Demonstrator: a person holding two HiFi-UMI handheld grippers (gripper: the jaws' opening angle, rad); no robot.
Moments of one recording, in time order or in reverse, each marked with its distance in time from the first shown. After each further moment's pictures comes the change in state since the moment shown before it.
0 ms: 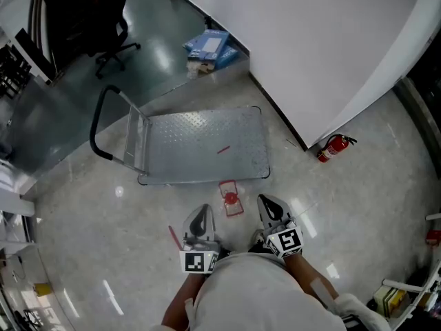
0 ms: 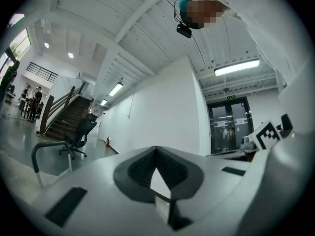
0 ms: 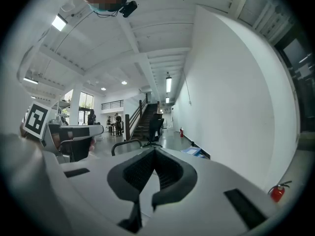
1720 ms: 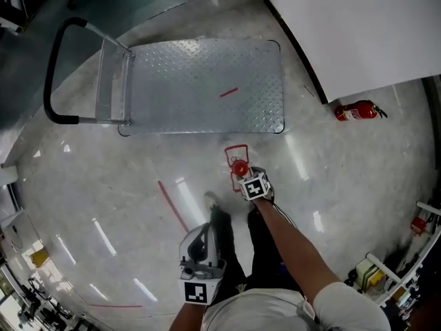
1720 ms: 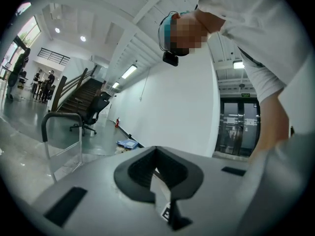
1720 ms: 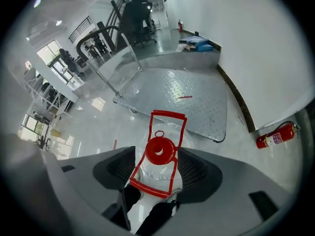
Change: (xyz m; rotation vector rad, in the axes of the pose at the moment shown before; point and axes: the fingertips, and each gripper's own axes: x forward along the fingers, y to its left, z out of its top) left arm 0.007 0.063 -0.118 -0.161 0.191 0.074; right arm 0.141 0.008 -0.485 0.157 1.176 0.042
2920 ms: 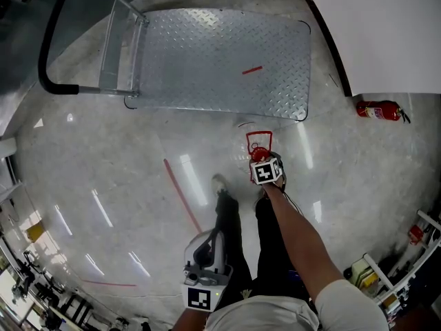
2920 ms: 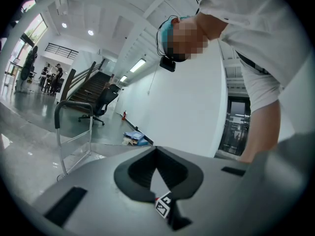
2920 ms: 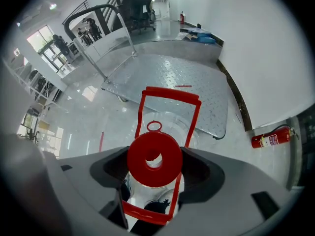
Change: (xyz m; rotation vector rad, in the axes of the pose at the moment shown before) left arm -0.028 0.046 -0.055 -0.060 0.064 0.052; right arm 0.092 -0.008 -0.015 -0.029 0.096 -0.113
